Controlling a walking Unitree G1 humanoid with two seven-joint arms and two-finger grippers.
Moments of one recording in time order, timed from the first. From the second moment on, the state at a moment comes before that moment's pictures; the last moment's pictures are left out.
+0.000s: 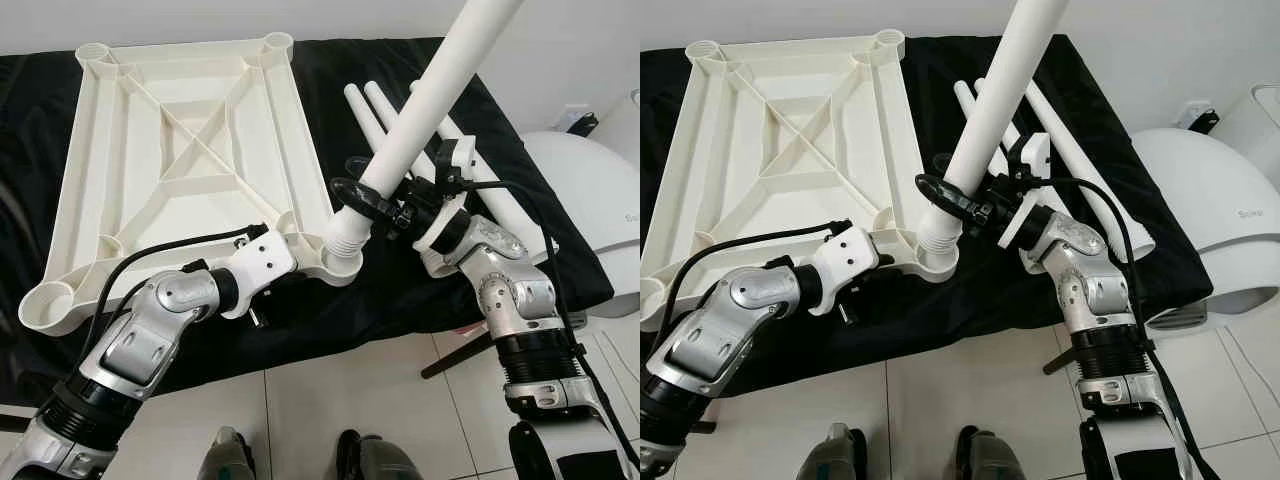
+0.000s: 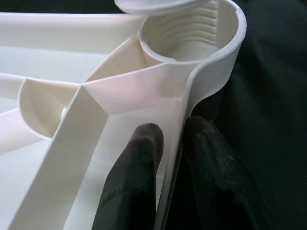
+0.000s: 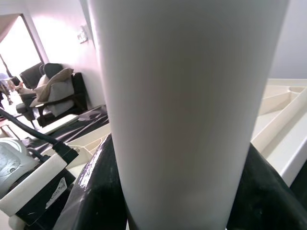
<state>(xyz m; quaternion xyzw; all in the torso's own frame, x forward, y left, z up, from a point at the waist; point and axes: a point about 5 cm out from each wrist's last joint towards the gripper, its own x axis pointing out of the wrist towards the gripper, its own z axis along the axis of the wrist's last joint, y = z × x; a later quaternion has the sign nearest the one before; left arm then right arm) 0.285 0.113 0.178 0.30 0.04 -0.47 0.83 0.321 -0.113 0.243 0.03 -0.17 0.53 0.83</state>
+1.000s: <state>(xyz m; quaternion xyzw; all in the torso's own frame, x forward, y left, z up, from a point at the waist) 0.283 0.112 0.178 0.30 0.06 -0.46 0.83 0.328 -0.114 0.222 0.01 -0.15 0.55 0.82</state>
